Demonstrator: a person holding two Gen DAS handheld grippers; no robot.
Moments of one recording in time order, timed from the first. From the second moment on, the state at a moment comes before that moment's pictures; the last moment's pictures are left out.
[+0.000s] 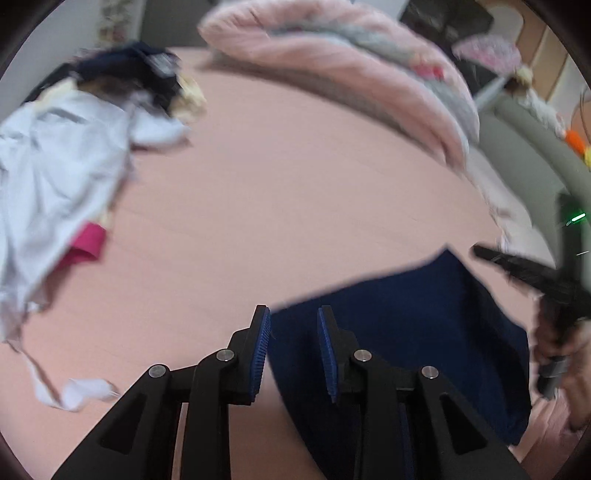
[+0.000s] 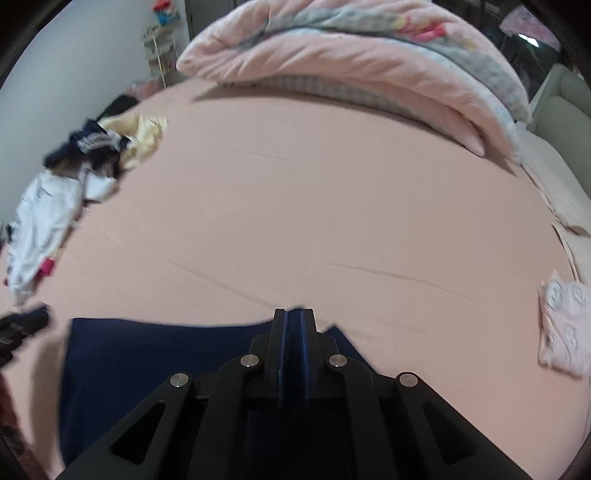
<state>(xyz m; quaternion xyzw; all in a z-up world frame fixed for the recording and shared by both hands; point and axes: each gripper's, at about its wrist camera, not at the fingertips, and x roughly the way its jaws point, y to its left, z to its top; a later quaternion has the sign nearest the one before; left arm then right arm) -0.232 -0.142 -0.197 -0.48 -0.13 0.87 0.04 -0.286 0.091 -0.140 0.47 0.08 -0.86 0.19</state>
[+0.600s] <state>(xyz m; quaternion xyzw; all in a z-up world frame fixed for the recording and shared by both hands) -0.162 0.020 -0.187 -0.54 0.03 0.81 0.24 -0.094 0.182 -0.164 0.52 0.09 -0.82 0.20</state>
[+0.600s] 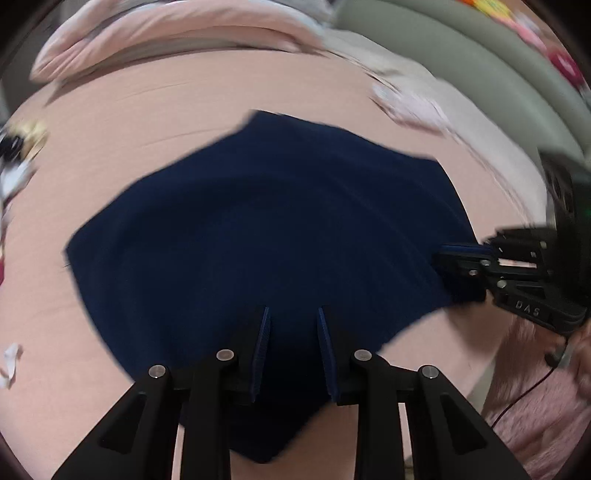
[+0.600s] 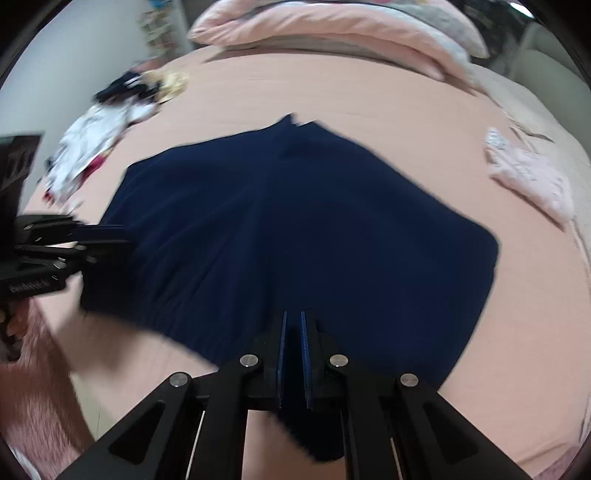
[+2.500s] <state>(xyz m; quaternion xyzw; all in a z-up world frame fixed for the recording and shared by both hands) -0.113 0.118 -0.207 -0.43 0.19 0.84 0.25 -0.075 0.176 -0.196 0.51 0.14 -0.81 0.26</state>
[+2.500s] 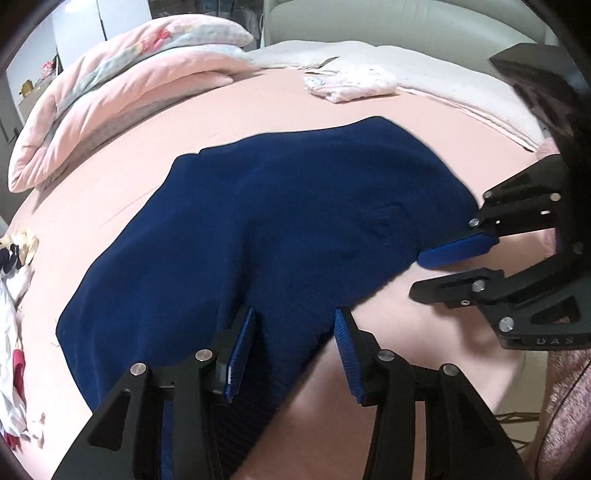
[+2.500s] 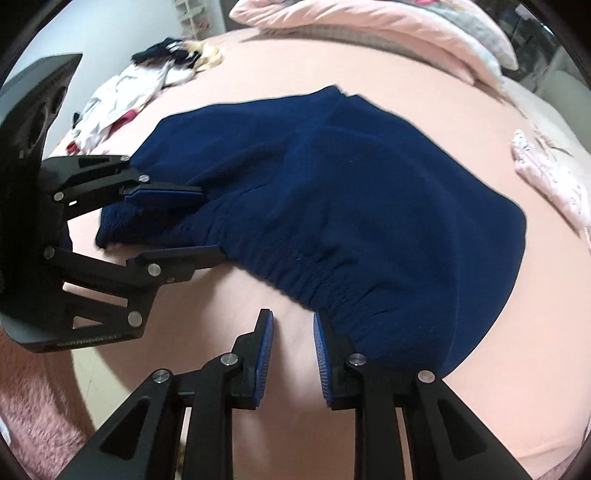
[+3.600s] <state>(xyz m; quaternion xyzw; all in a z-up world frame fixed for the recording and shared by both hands) -0.091 -0.031 -0.206 -0.50 -0.26 0.83 0.01 -0.088 0.295 -0.198 0.55 -0.11 -0.81 0.15</state>
